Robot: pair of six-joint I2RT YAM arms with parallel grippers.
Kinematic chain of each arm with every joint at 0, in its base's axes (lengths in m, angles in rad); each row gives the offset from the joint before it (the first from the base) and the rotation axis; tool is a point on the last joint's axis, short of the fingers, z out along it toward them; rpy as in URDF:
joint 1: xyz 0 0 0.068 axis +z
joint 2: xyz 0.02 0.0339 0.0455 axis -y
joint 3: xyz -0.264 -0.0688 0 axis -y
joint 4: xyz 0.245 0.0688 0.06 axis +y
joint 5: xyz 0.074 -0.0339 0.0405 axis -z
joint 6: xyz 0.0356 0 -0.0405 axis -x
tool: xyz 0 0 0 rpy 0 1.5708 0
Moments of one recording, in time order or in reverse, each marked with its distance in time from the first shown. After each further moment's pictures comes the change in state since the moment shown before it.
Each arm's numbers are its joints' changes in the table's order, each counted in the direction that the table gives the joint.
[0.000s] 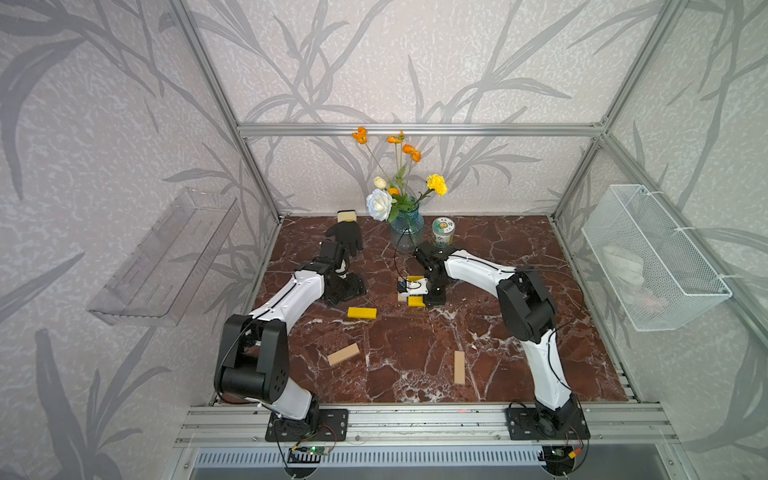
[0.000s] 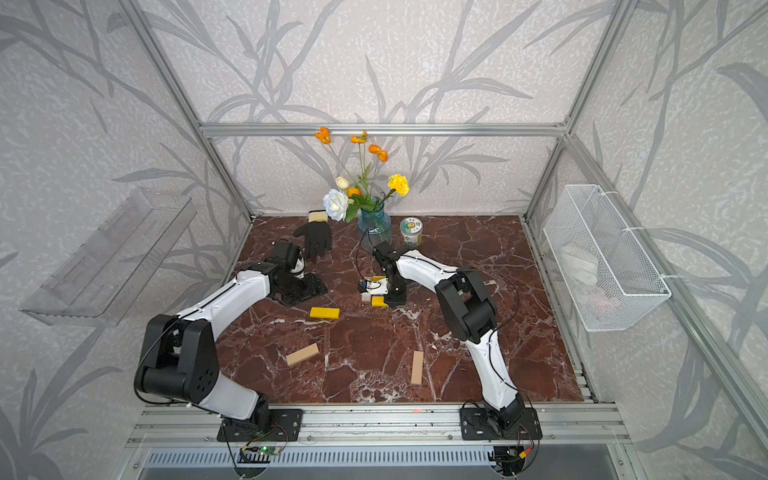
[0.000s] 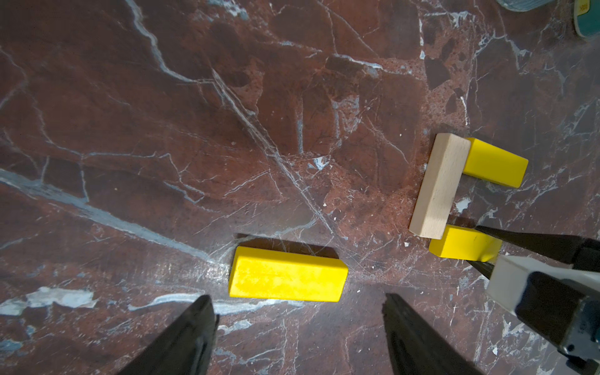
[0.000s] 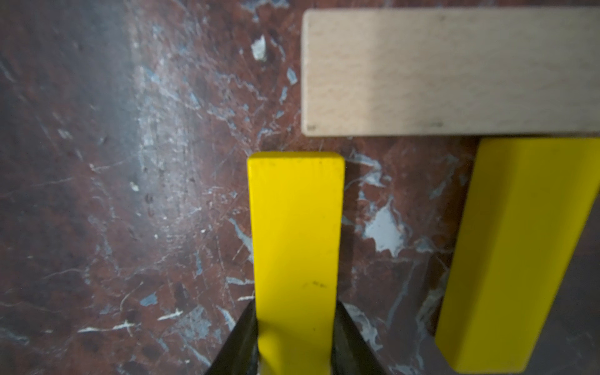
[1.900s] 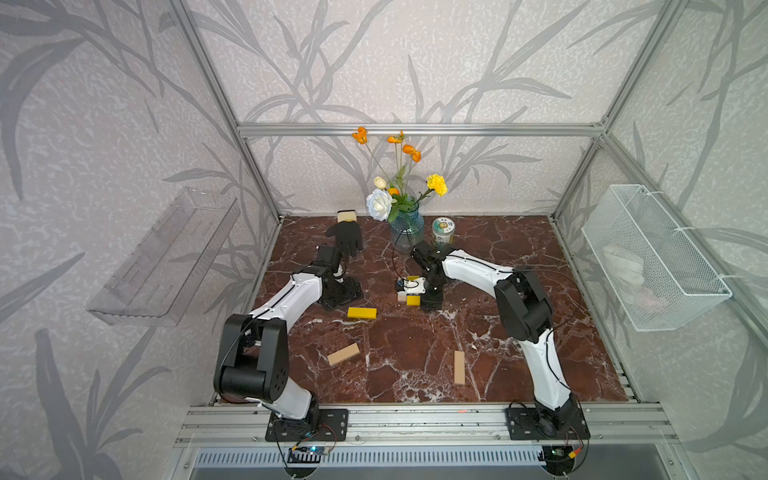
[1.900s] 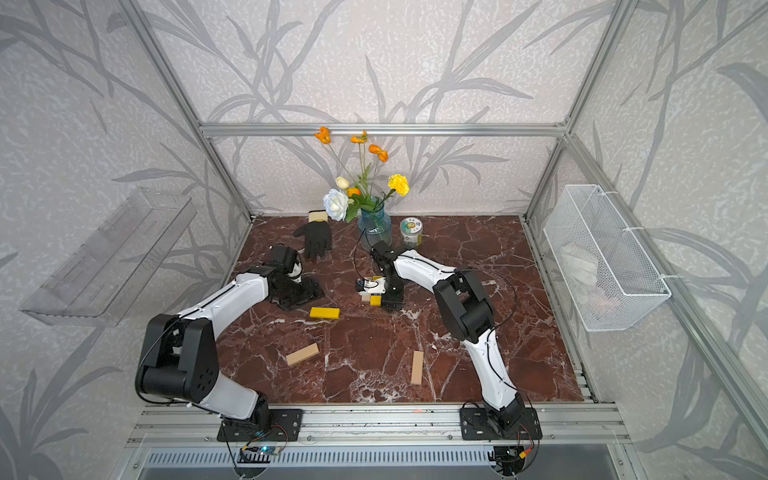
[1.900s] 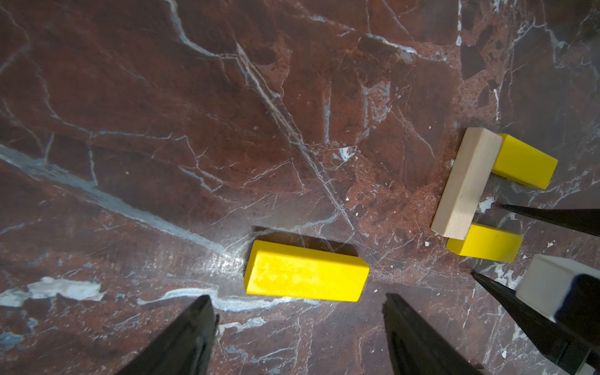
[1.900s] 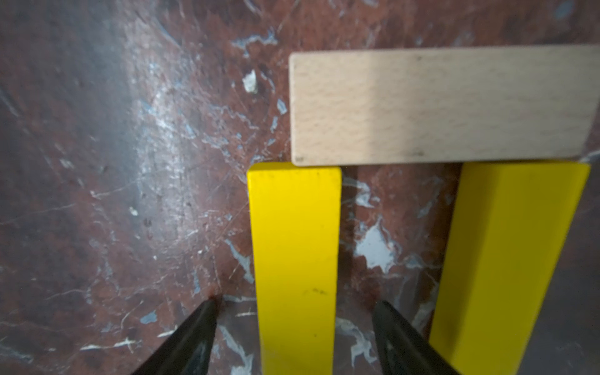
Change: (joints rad) left arm 0.026 0.000 -0.045 -0.013 0.010 0.000; right arm 0.019 -0.009 0.020 -0.010 0.000 -0.030
